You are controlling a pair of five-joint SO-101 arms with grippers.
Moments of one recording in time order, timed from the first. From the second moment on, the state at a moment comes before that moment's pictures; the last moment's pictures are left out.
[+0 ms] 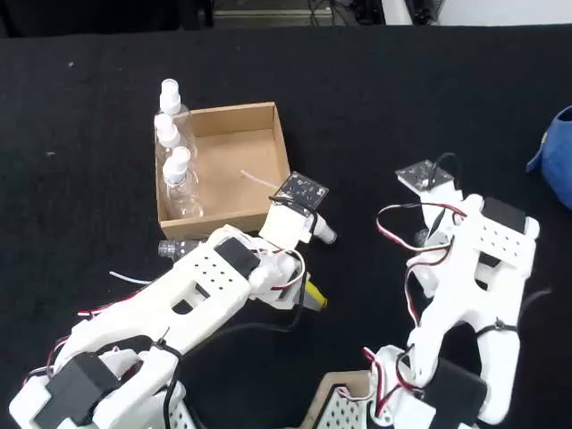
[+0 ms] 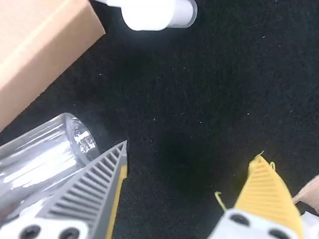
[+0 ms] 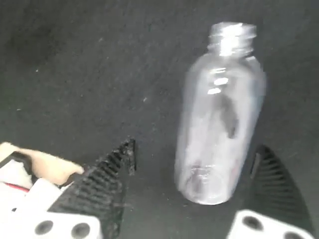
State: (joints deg) left arm 37.0 -20.8 46.8 47.3 6.8; right arm 27.5 -21.0 40.1 80.9 49.6
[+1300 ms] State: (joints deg) left arm 37.0 -20.8 46.8 47.3 6.8; right arm 52.1 -24.5 51.6 62.7 71.8
